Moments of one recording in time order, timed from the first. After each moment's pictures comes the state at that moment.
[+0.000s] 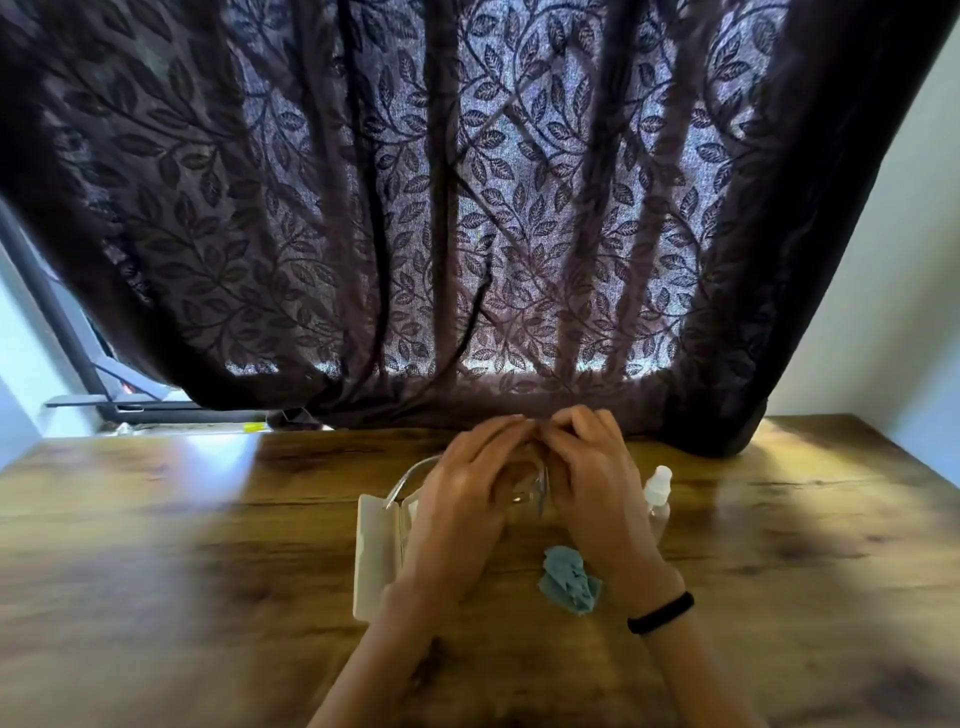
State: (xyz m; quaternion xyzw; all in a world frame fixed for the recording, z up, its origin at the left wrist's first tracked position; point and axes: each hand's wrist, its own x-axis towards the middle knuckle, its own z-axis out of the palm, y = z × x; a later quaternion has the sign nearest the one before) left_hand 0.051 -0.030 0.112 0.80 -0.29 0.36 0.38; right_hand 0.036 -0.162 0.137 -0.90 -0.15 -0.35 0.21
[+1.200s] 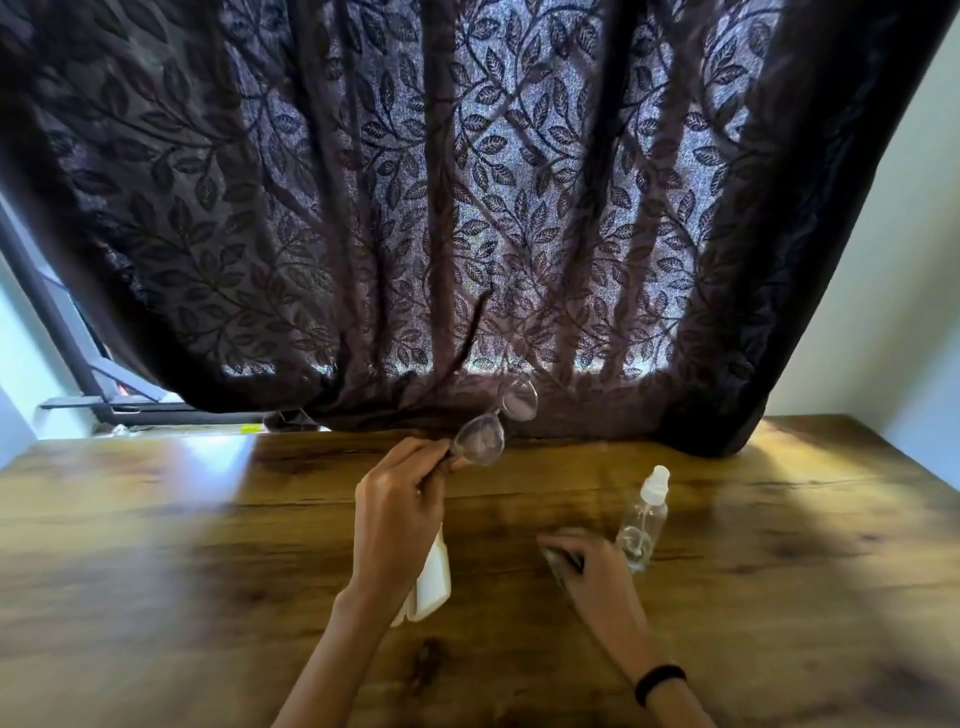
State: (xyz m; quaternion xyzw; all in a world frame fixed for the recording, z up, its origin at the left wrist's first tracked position) left_hand 0.060 0.007 0.101 0.81 -0.19 0.36 0.42; right_hand 0.035 -0.191 0.025 -0.94 -0.02 -0.13 0.33
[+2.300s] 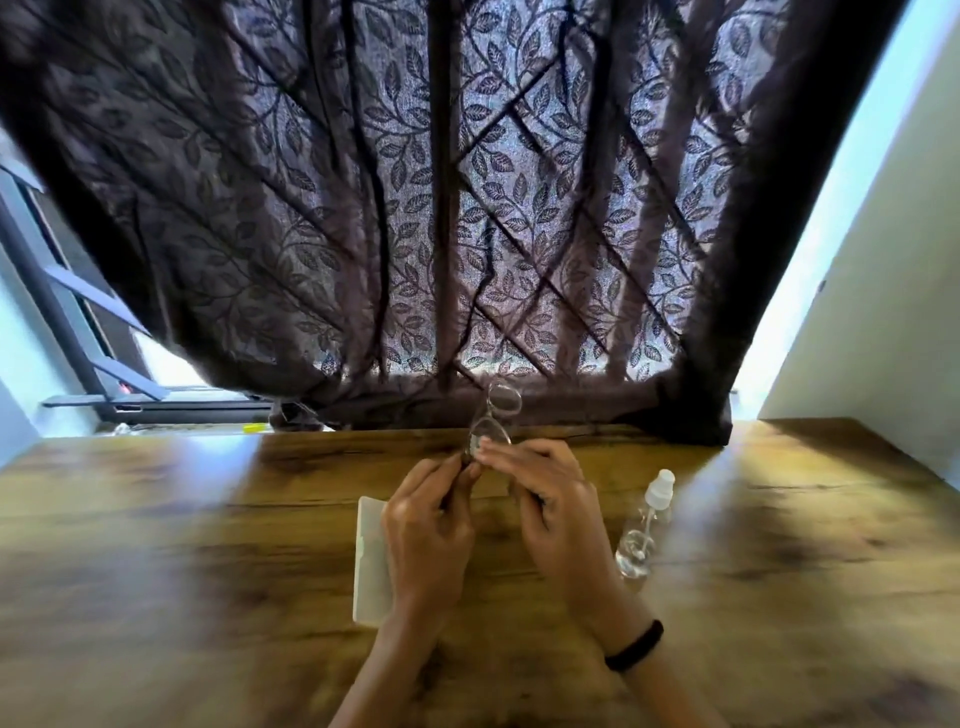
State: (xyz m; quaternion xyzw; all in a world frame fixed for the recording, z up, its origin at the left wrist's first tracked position) left_hand 0.050 -0.020 0.085 0.75 -0.15 0.41 0.50; right_hand 0.036 -0.139 0.113 -0.84 -0.22 -0.34 0.37
